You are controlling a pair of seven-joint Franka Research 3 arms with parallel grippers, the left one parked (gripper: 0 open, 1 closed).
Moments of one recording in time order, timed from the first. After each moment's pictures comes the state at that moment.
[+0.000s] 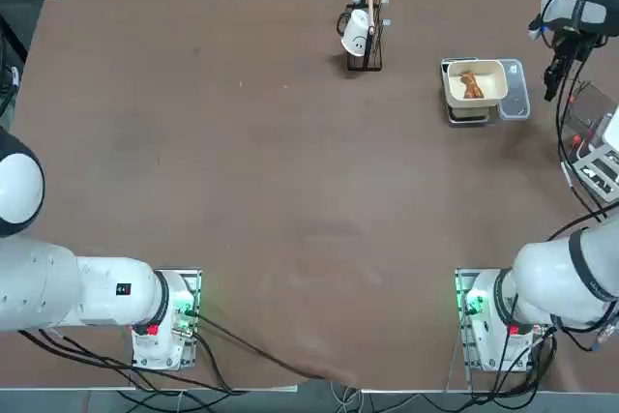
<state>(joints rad) -0.24 0.29 -0.02 -1.97 -0.32 1.94 -0.78</state>
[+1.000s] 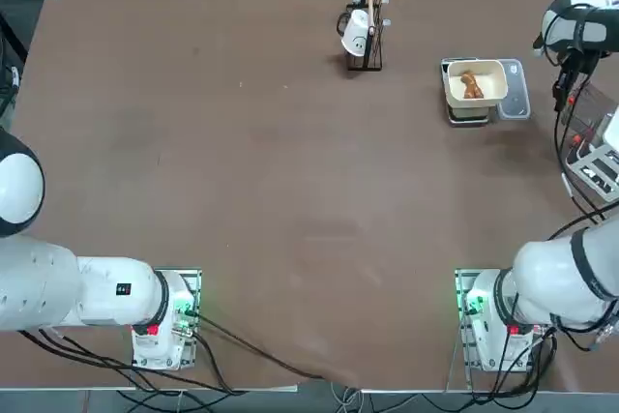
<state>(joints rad) -0.28 0.29 -0.03 -2.04 -0.45 2.00 -0.80</state>
